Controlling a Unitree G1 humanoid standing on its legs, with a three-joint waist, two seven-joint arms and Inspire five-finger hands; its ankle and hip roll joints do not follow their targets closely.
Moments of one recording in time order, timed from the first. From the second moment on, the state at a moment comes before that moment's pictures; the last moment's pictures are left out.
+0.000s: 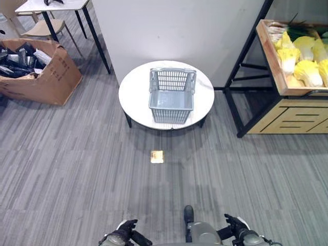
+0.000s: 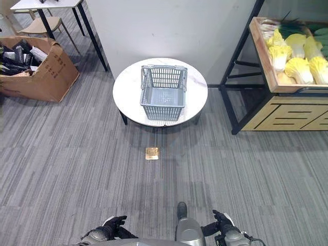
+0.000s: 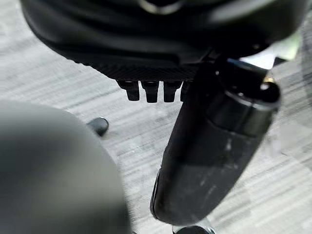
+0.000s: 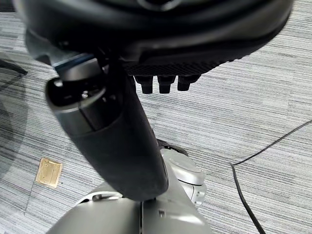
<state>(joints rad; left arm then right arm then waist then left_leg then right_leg) -0.12 0.15 -0.33 1.38 -0.02 -0.07 0.00 -0.05 -0.31 0.28 1.27 0.13 -0.07 0.01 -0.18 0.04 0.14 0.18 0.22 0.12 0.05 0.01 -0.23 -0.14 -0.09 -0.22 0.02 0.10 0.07</state>
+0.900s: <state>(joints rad) -0.14 0.18 -0.31 1.31 -0.06 -0.09 0.01 -0.03 -0.22 0.33 1.42 0.13 -0.06 0.01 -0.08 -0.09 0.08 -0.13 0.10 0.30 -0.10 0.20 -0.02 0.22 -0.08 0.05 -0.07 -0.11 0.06</state>
